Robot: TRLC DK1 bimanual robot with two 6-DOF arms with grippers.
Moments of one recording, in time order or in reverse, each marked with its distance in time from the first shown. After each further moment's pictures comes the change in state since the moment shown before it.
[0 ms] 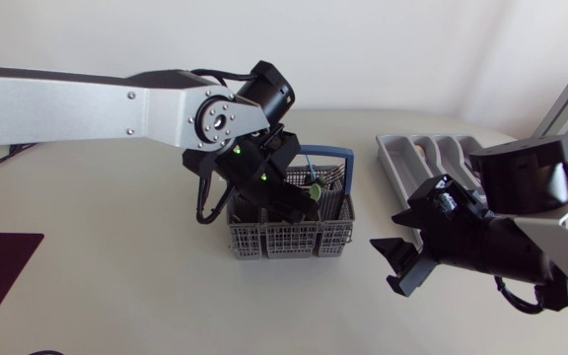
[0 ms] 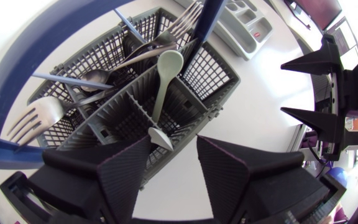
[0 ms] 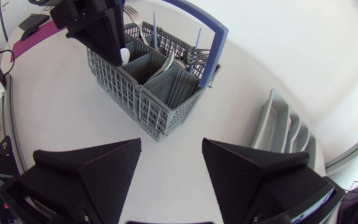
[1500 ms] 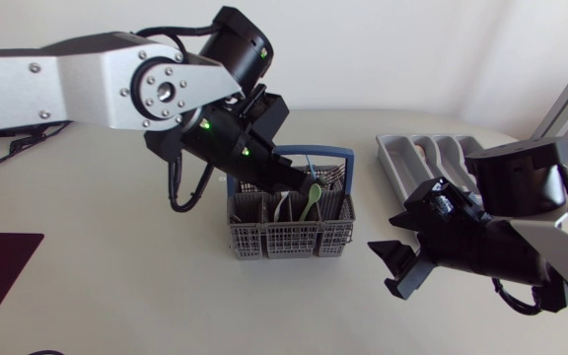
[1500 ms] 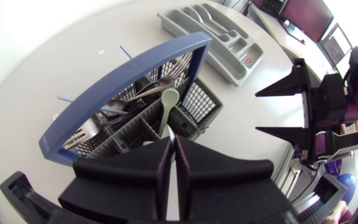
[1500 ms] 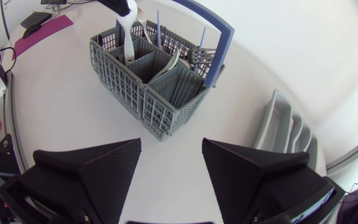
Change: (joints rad) left arm 0.004 -0.169 -0.035 0.049 -0.029 -0.002; right arm 0.014 0.006 -0.002 0.000 0.001 0.000
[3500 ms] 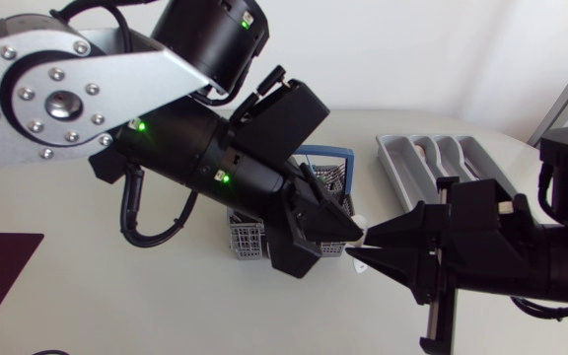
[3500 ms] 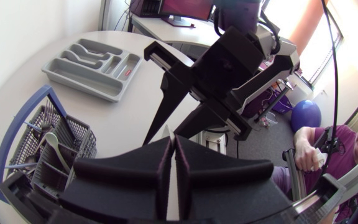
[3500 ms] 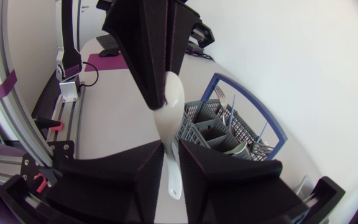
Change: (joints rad) left arm -0.144 -0.196 -0.099 0.047 0.486 0.244; right arm 0.111 -0.208 0.035 -0.016 -0.398 -0.137
